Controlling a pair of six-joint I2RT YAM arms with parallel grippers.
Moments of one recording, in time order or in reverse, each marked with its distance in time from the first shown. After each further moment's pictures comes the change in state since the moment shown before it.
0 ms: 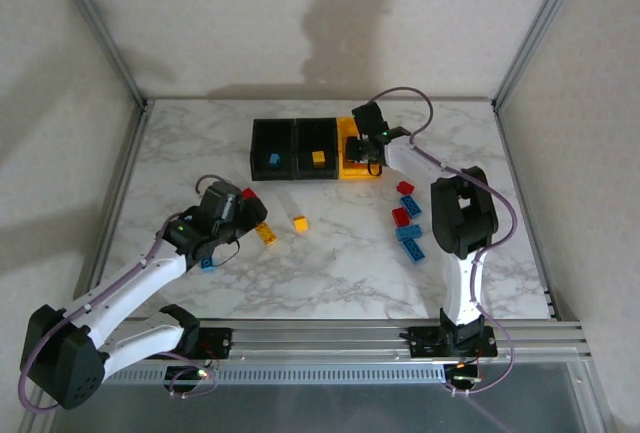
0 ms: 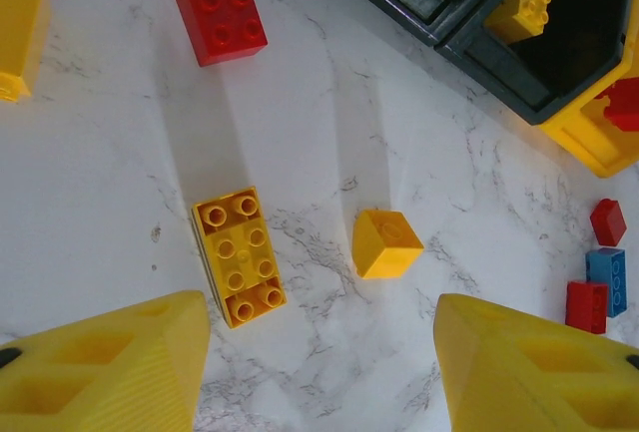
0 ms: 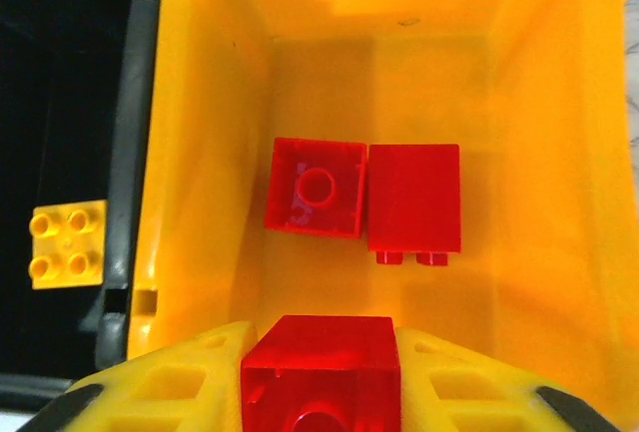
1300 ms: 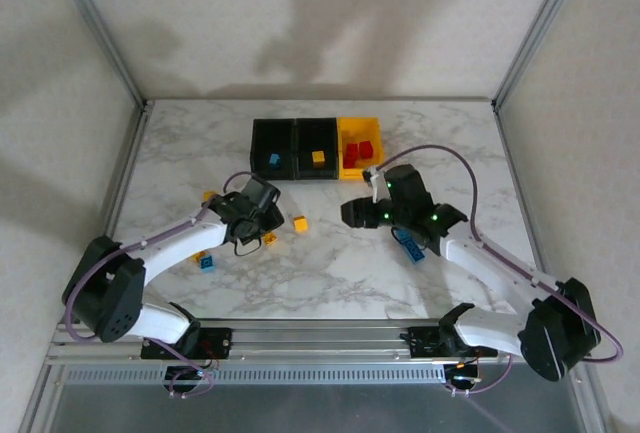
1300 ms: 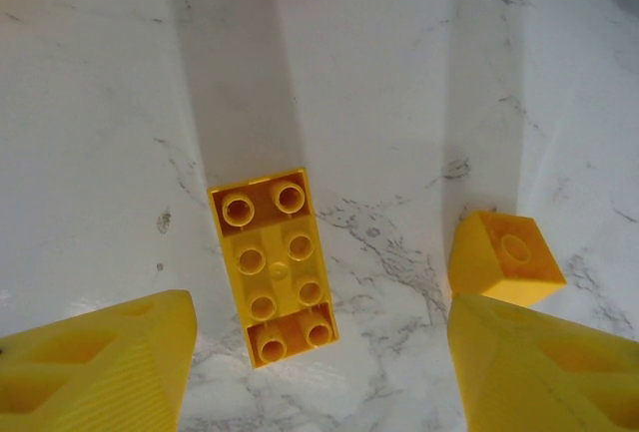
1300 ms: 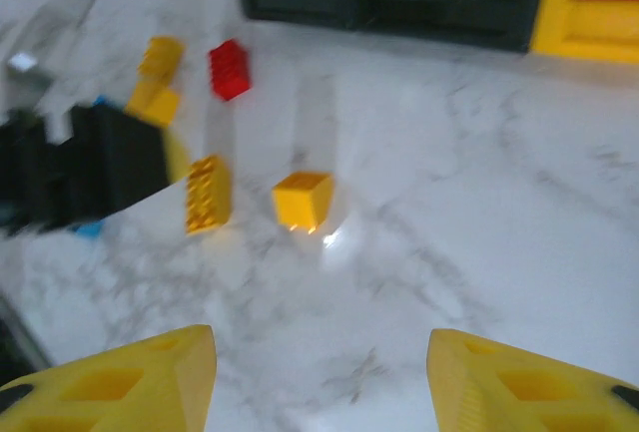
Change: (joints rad) left arm -0.093 0.399 0.150 -0.070 -0.086 -0.085; right arm 0.176 -0.882 -0.791 0.165 -0.368 -0.008
